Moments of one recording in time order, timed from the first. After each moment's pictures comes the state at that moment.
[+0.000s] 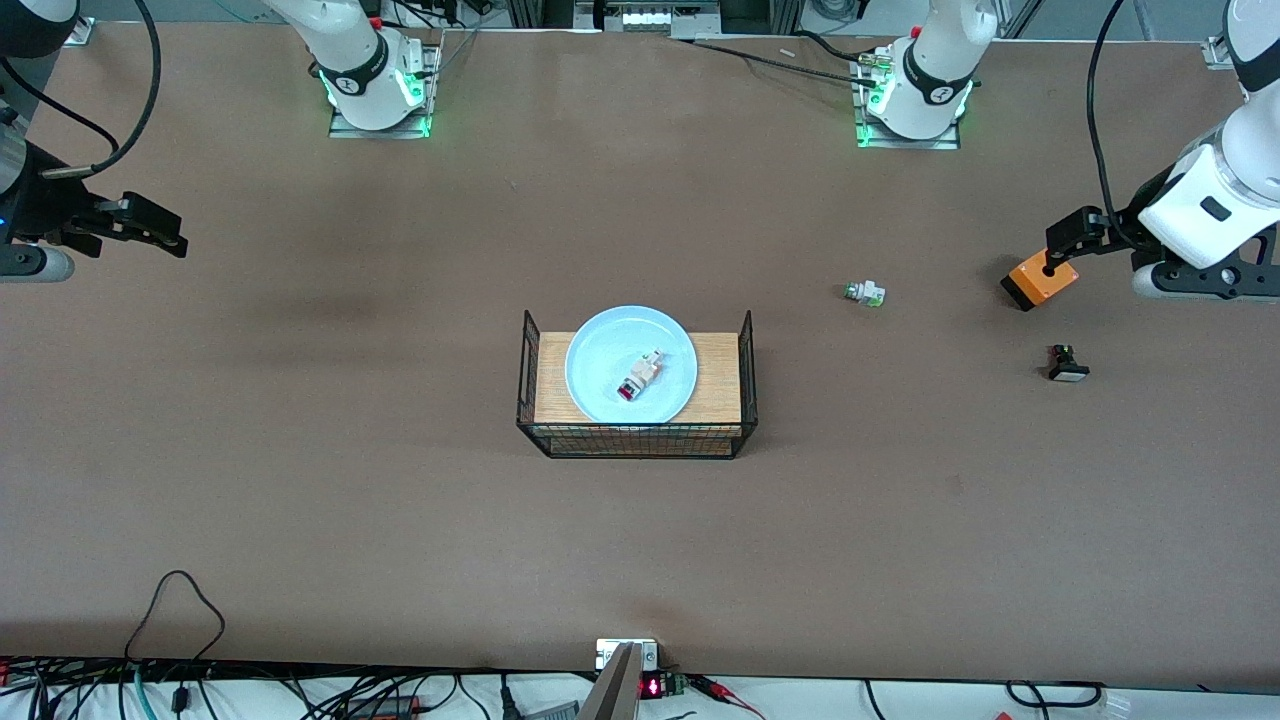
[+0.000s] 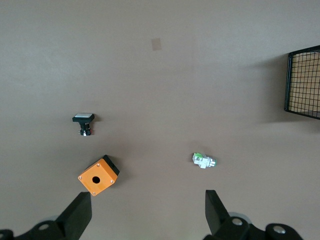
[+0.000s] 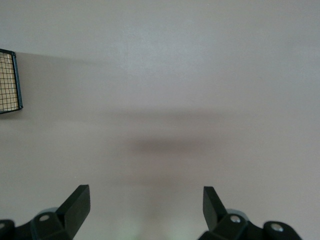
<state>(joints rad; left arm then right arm) -0.02 0.02 -0.03 -1.66 0.01 1.59 -0.02 0.08 0.02 -0.09 -1.64 -0.02 1.59 -0.02</state>
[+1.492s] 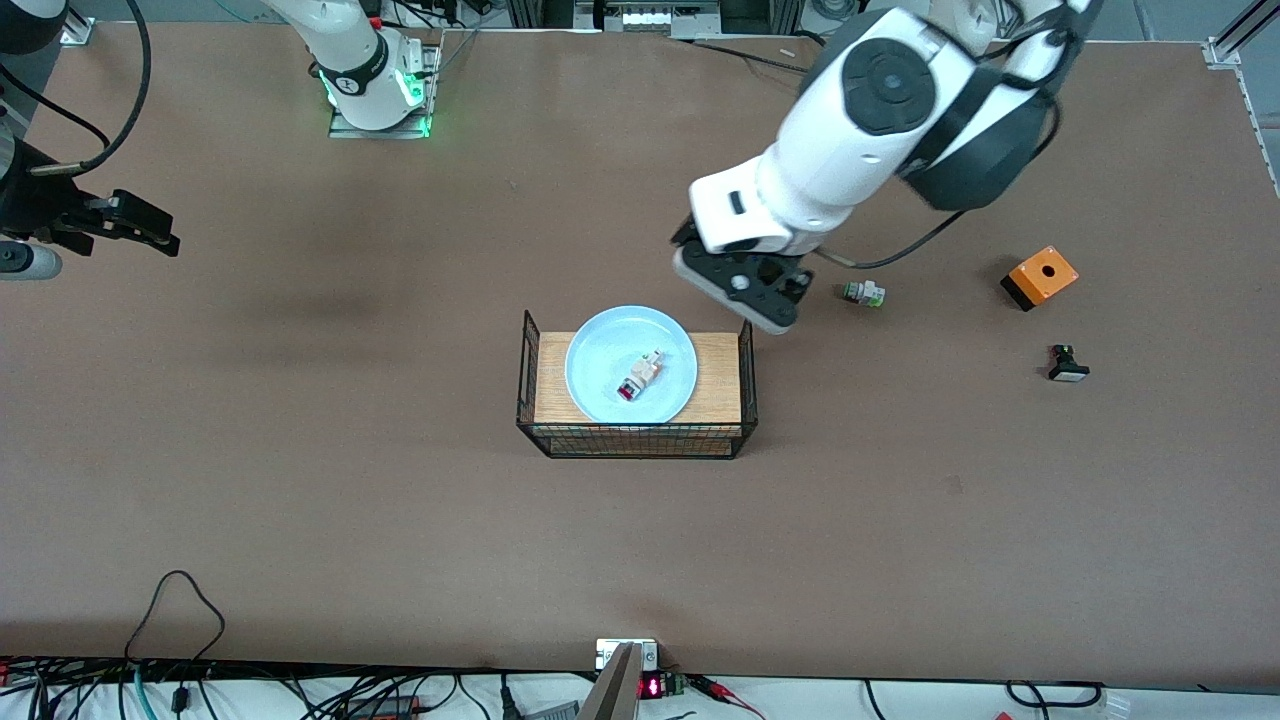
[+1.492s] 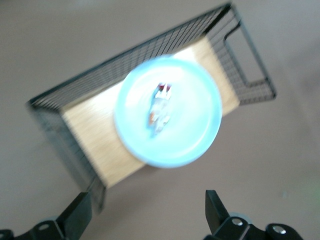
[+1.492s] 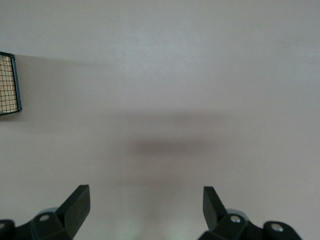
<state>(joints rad) -0.26 0.40 -0.44 -1.43 -0.04 1.98 -0.17 0.08 0.01 -0.10 -1.63 -0.02 1.59 -0.03</state>
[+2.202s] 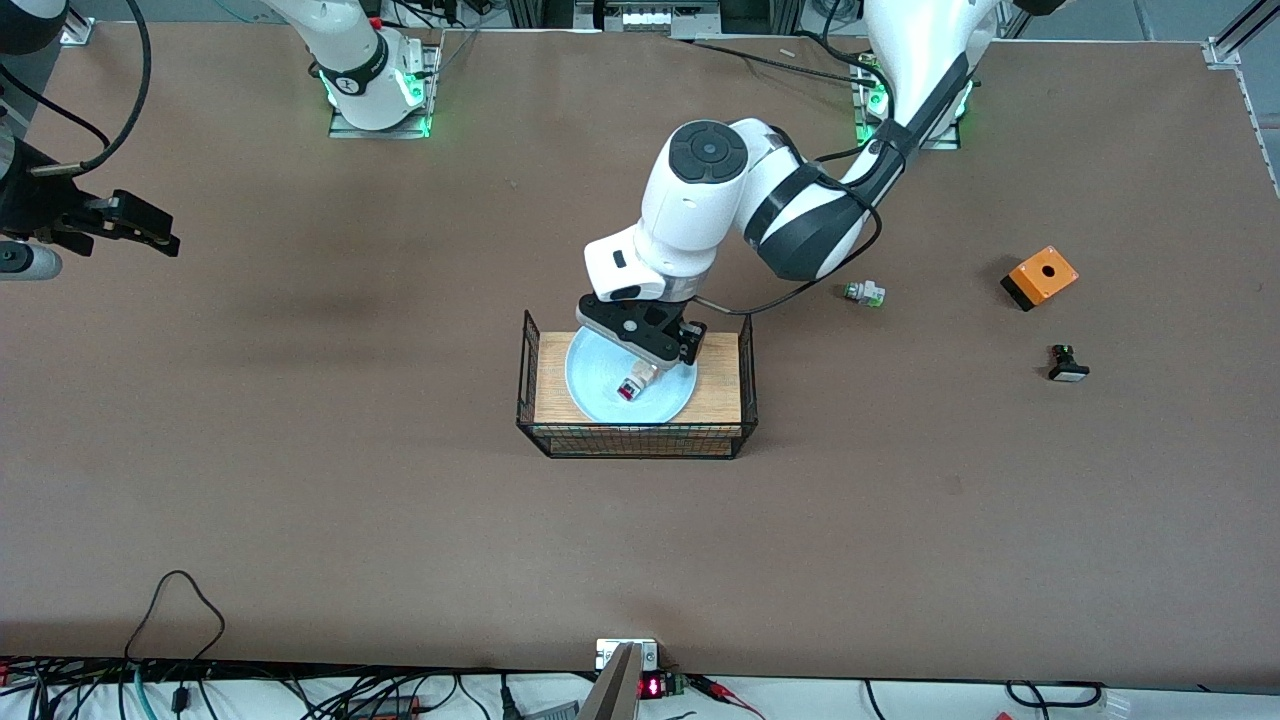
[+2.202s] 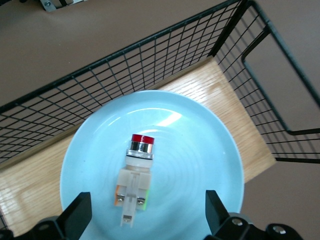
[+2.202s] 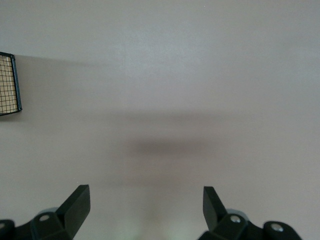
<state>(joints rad) -0.39 0.63 -0.42 -1.42 0.29 2.26 -0.39 0.08 0.01 -0.10 -1.63 -0.02 1.59 -0.03</state>
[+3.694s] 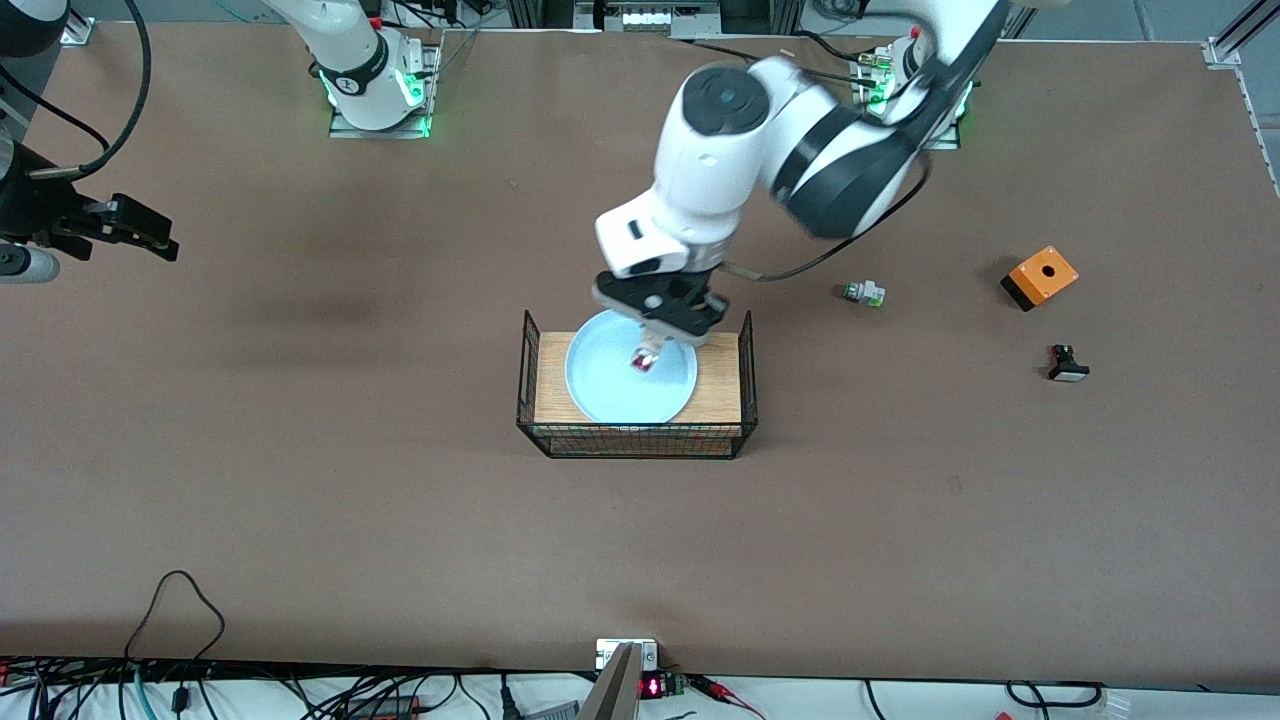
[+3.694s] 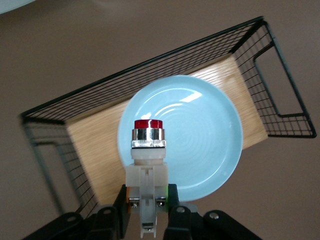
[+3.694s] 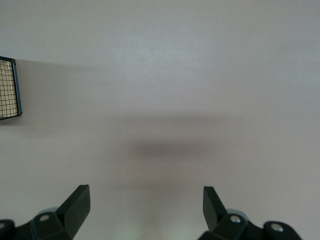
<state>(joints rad) -0.35 0.46 -0.42 -1.35 0.18 1.92 -0.41 0.08 0.02 -0.10 -1.63 -0.02 1.60 -0.03</state>
